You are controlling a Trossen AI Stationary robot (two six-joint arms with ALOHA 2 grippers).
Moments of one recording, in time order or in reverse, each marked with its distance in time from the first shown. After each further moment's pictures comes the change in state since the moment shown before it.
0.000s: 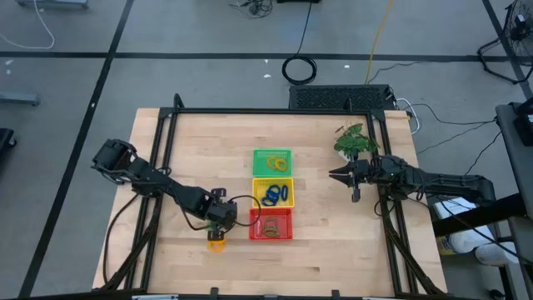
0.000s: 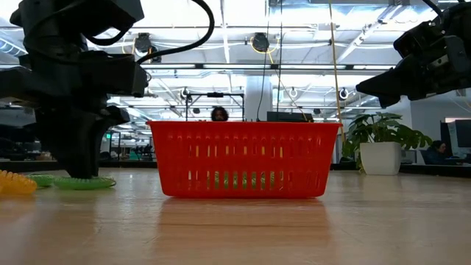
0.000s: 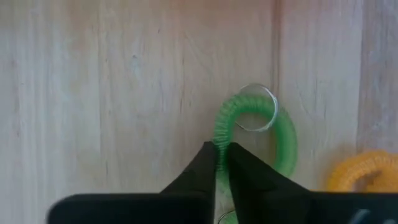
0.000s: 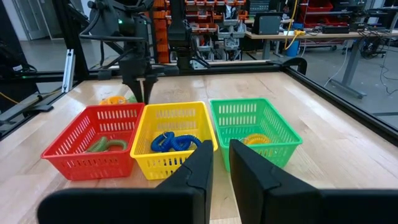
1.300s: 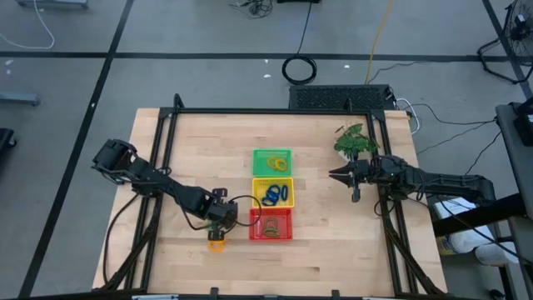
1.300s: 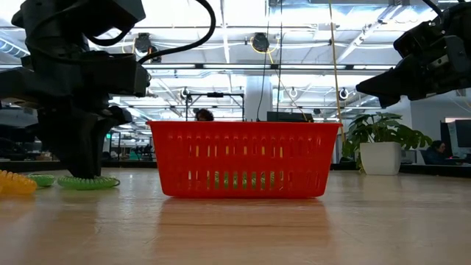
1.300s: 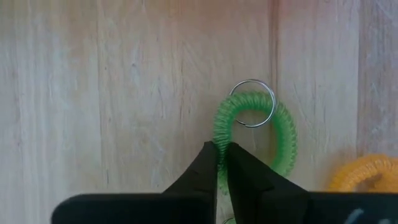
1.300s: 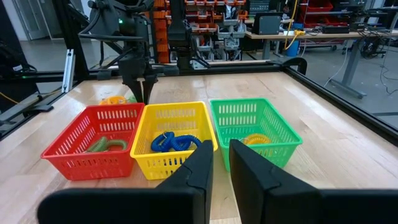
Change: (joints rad) left arm 0.002 0.002 -0.002 0.017 0.006 0.023; right arm 0.000 0.000 0.000 0.000 0.000 0.000
